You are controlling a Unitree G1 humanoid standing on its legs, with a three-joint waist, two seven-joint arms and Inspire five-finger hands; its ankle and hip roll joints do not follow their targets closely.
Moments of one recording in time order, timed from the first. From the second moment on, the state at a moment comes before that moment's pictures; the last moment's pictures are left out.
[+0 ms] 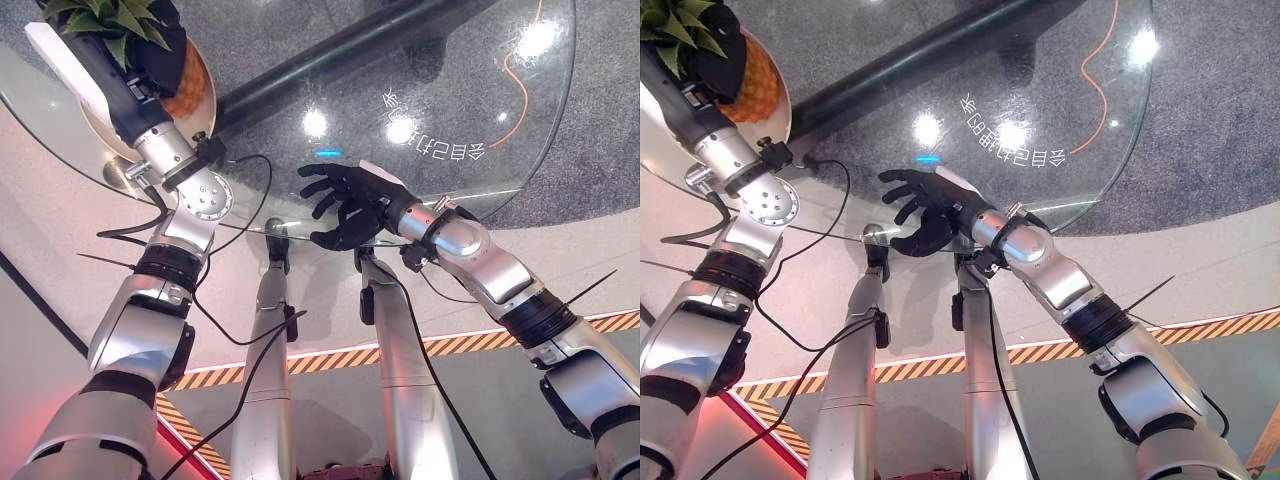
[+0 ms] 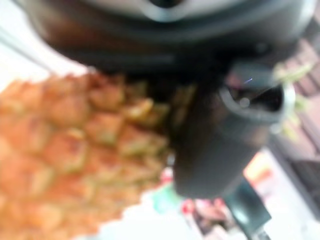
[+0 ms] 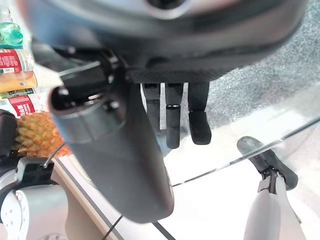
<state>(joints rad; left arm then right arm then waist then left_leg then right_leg) -1.11 0.52 -0.31 0.88 0.02 -0.60 1.16 -0.86 -0.60 0.61 0.21 0.40 0.12 0.22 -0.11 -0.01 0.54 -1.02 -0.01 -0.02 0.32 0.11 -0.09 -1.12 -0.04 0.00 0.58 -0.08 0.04</state>
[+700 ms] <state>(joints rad) -1.09 0.52 -0.30 0.89 0.01 -0.60 1.16 -0.85 -0.60 0.61 0.22 0.40 0.12 0.19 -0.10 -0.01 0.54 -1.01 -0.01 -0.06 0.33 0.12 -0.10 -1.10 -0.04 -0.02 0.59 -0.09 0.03</state>
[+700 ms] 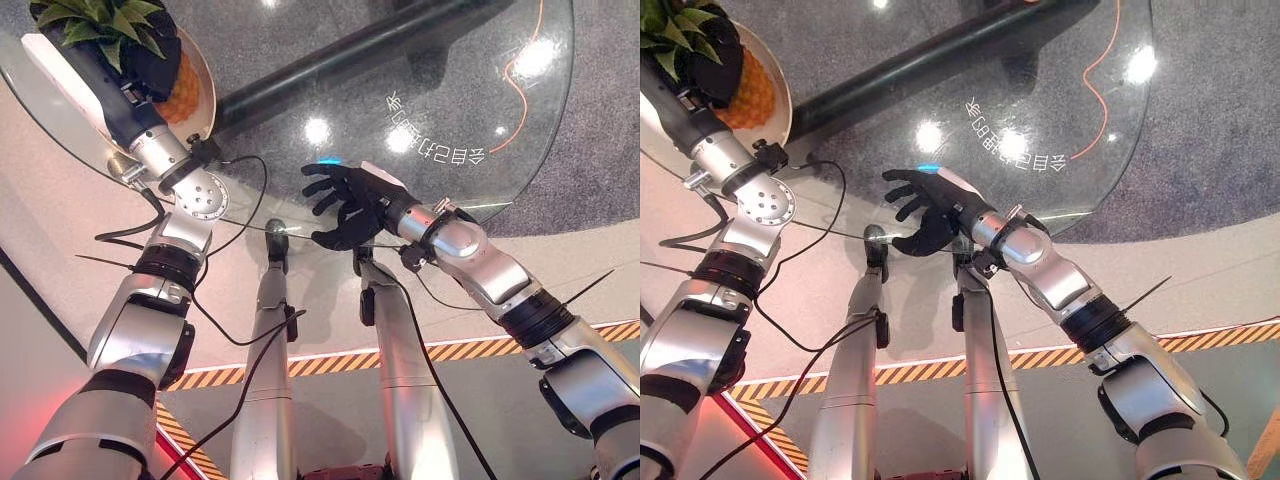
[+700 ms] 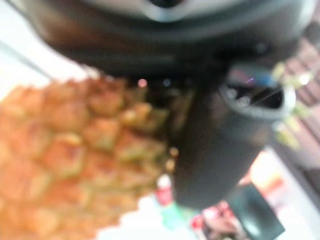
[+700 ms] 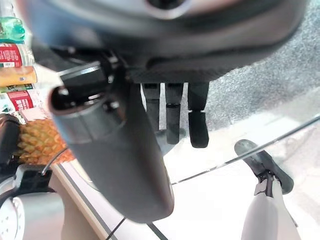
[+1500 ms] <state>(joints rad) -0.91 0.52 -0.30 0.80 -0.02 -0.62 1.06 -0.75 -0.61 0.60 0.18 0.39 0.12 0.17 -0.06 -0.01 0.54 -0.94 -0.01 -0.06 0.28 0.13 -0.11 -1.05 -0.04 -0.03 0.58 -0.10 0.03</state>
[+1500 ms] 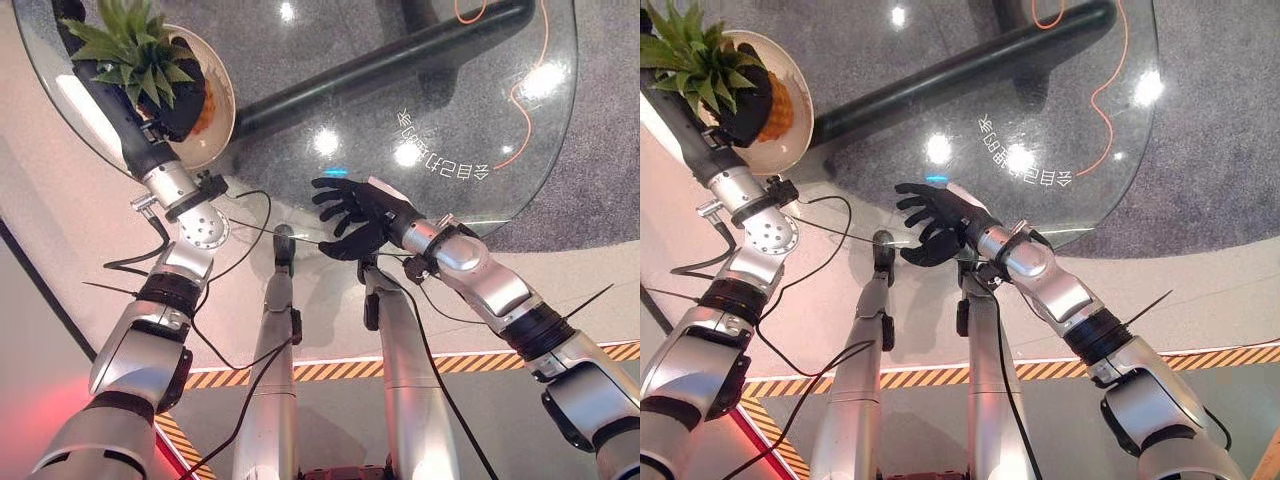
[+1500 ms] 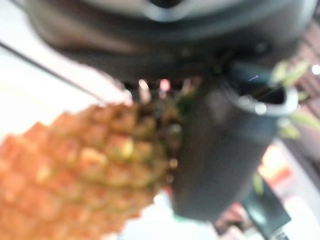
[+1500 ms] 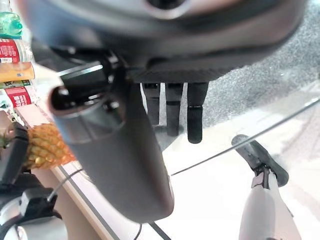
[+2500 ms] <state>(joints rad) -0.80 0.52 -0.28 0.70 -0.09 -0.57 1.02 -0.67 -0.63 0.57 0.13 0.35 0.13 0.17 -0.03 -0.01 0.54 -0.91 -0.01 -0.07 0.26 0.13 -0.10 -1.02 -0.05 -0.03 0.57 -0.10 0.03</state>
